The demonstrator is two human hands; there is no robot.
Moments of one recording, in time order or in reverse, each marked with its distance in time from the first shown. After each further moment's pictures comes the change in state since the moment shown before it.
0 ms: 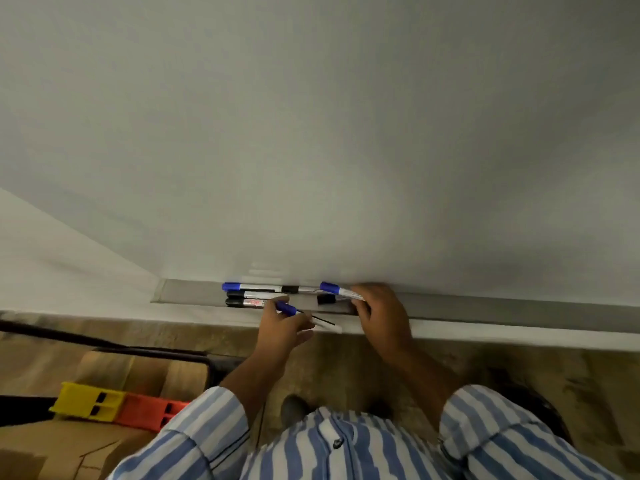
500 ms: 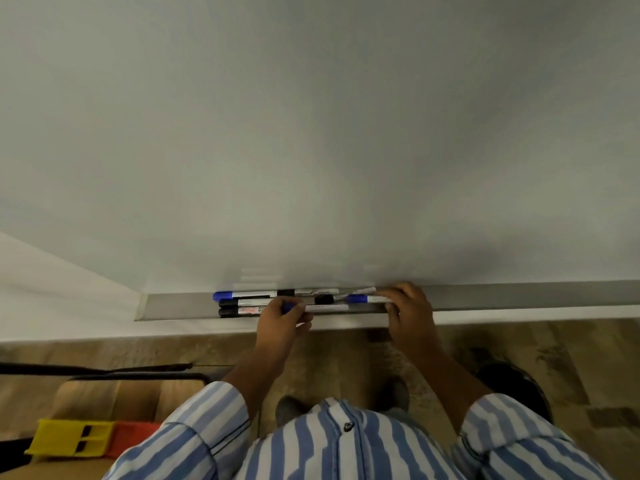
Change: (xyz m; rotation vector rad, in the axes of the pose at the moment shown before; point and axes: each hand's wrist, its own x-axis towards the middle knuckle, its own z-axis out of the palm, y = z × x) left_hand 0.036 0.001 -0.010 0.047 -0.123 0.071; right_hand -0.026 0.042 -0.018 -0.118 0.044 0.102
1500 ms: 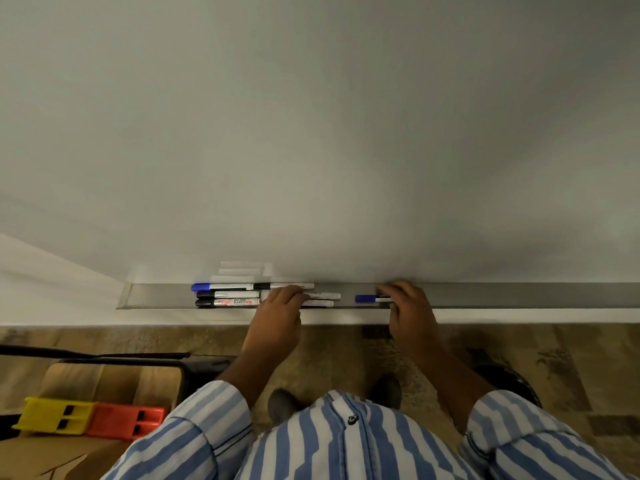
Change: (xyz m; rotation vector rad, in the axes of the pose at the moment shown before) left_hand 0.002 -0.026 0.035 1.367 -0.013 0.849; right_hand -0.003 0.050 -0.037 -0.007 -0.168 0.068
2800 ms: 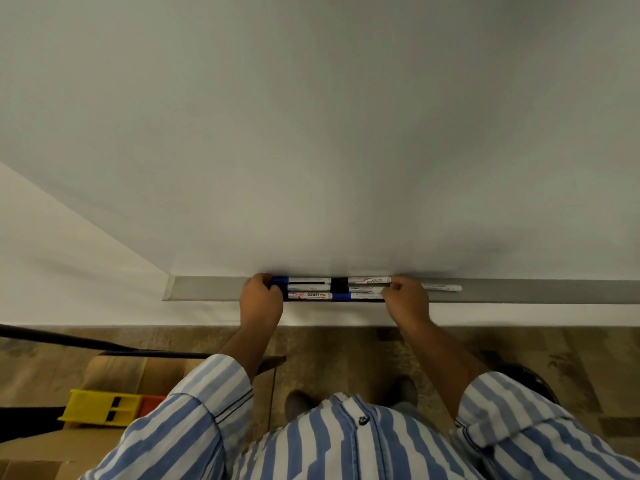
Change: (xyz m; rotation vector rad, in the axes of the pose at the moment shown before) left_hand -0.003 -0.101 -0.050 -0.626 0.113 -0.739; right_hand 0.022 -0.137 0.029 0.387 0.013 0.567
